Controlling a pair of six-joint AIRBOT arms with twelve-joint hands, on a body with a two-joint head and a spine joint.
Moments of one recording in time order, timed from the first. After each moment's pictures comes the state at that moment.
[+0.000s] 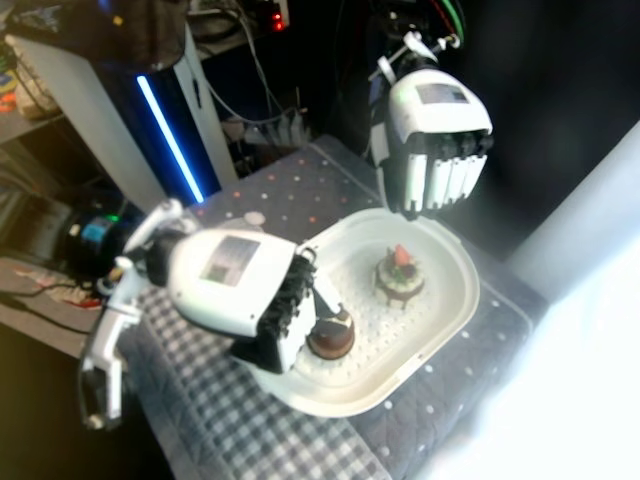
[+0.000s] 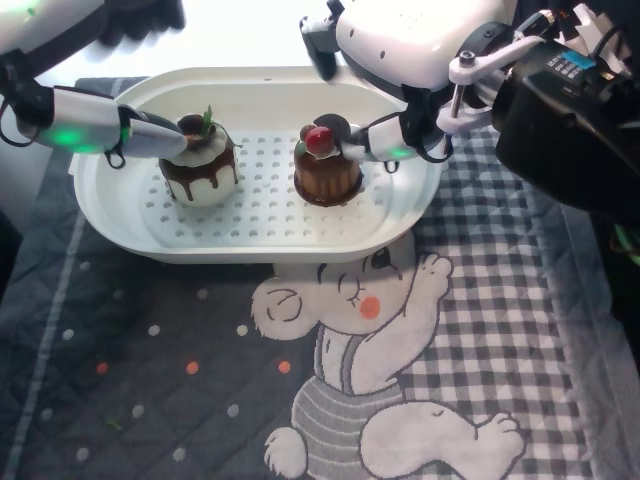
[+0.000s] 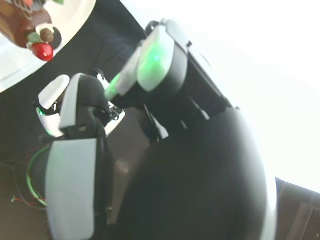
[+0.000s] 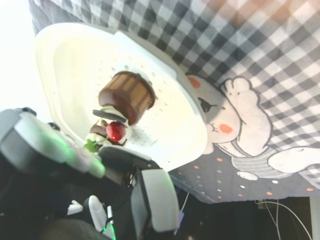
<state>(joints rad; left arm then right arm) 0.50 -0.94 1.05 -0.28 -0.55 1.52 -0.50 -1.17 1.17 0.29 0.50 -1.48</state>
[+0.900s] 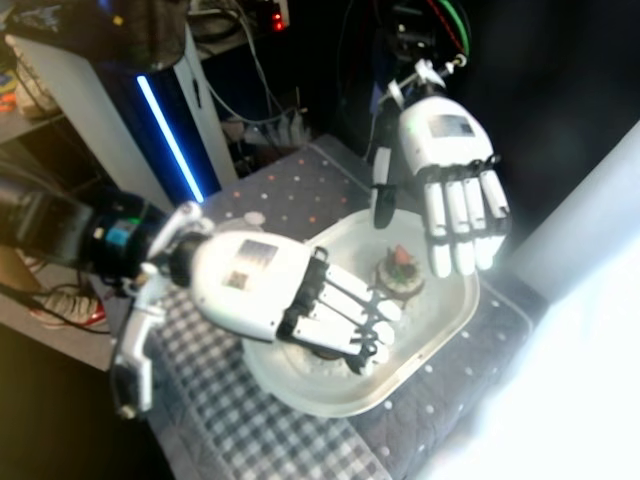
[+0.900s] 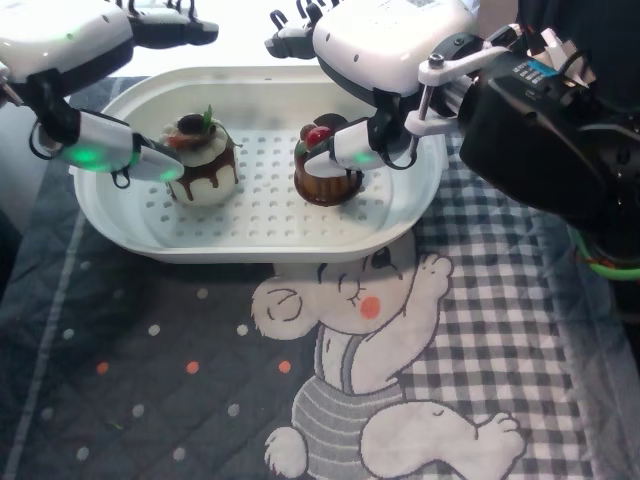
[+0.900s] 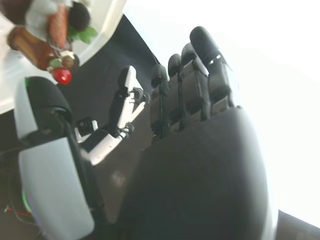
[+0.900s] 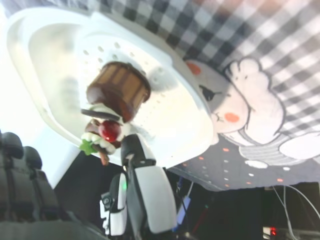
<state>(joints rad) 0.50 -1.03 1.15 -0.34 -0.40 1.52 -0.50 -1.23 1.20 0.40 0.50 -1.48</state>
